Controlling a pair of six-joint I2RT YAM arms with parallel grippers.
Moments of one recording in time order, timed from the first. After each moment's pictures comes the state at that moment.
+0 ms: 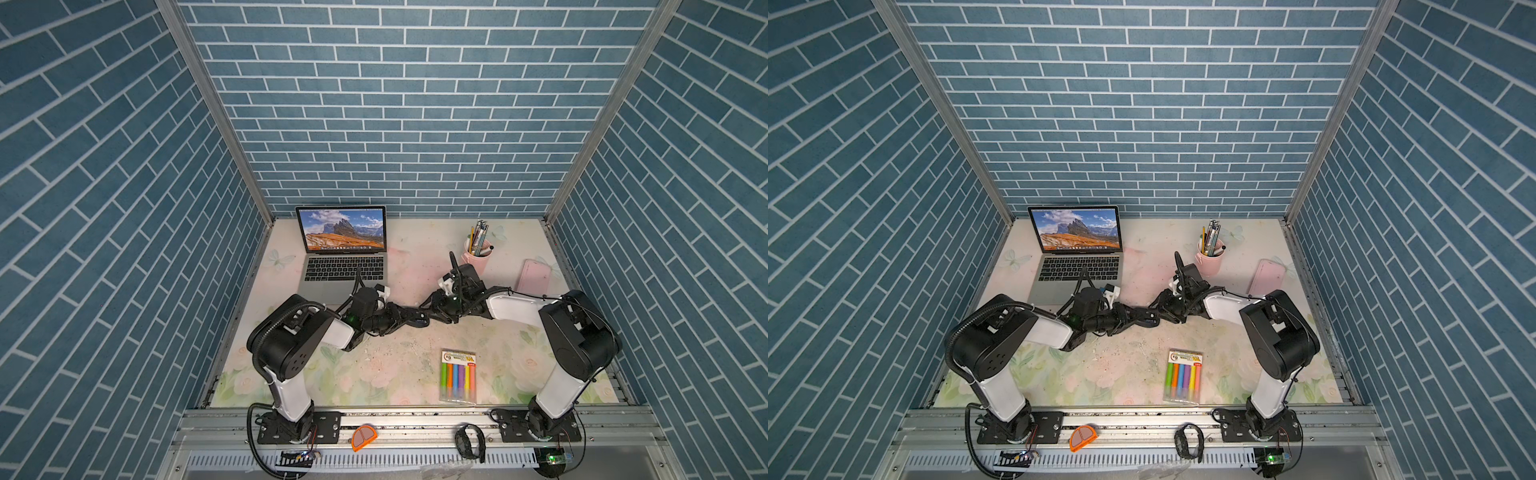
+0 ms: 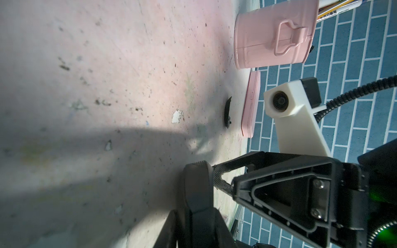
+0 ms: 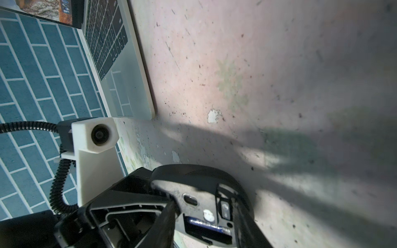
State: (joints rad) left arm -0.57 1.78 0.54 0.70 0.56 -1.15; right arm 0.59 1.74 0.89 -0.06 -0.60 0.94
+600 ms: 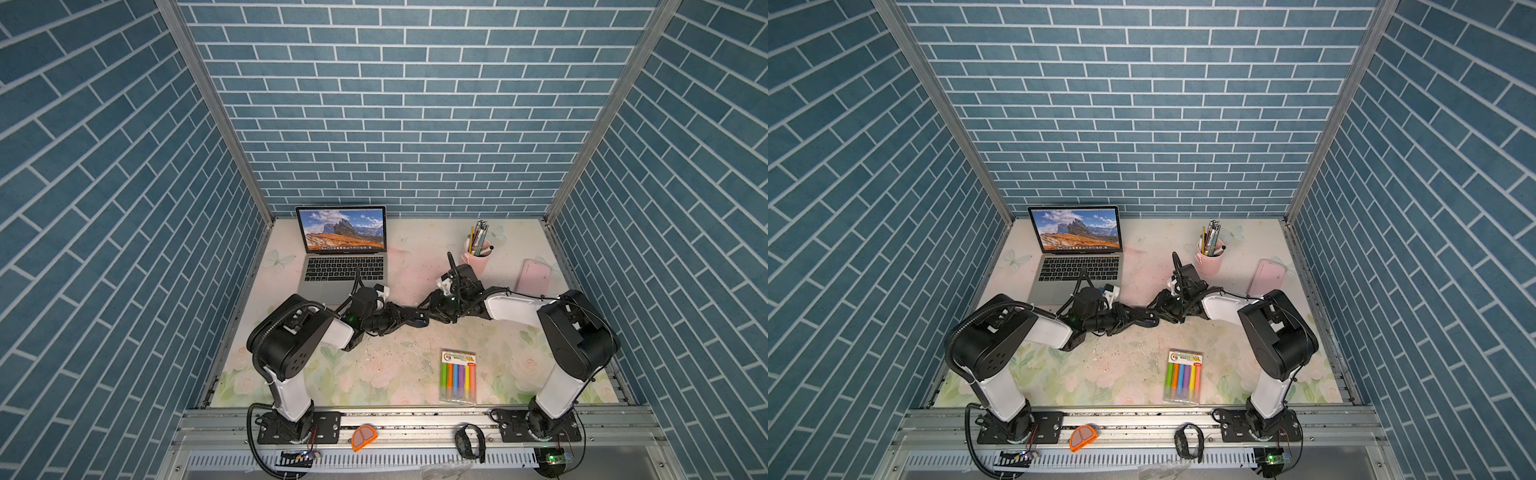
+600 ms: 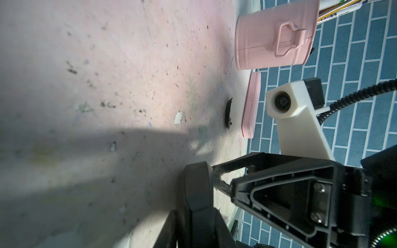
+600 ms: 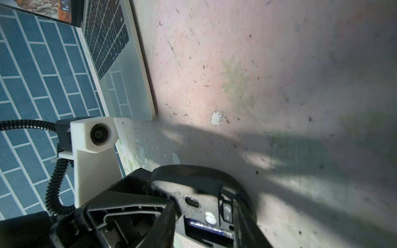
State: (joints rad) left arm -0.56 1.78 0.54 0.70 0.56 -1.15; right arm 0.61 1.75 0.89 -0.04 -0.58 0.95
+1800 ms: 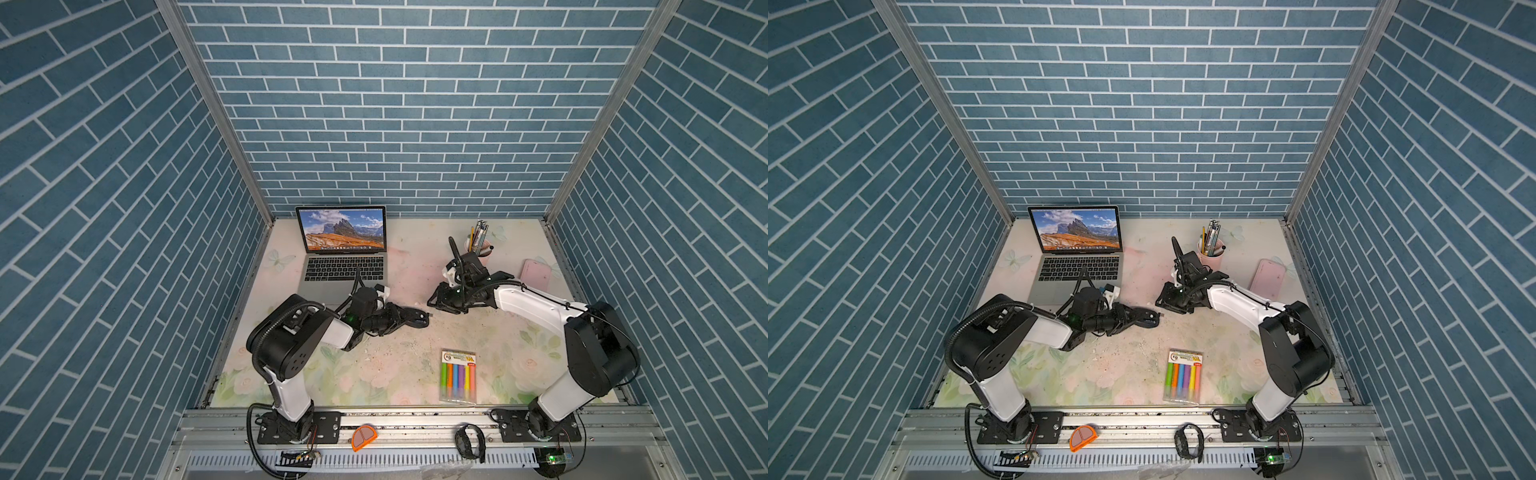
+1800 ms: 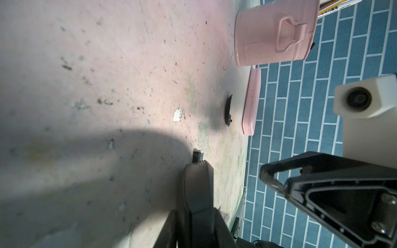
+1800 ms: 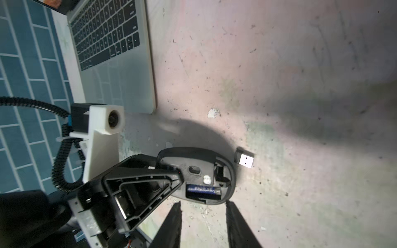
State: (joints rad) left arm -0.56 1.78 0.54 0.70 0.57 -1.13; right arm 0.60 1.65 1.08 -0.47 -0.40 0.69
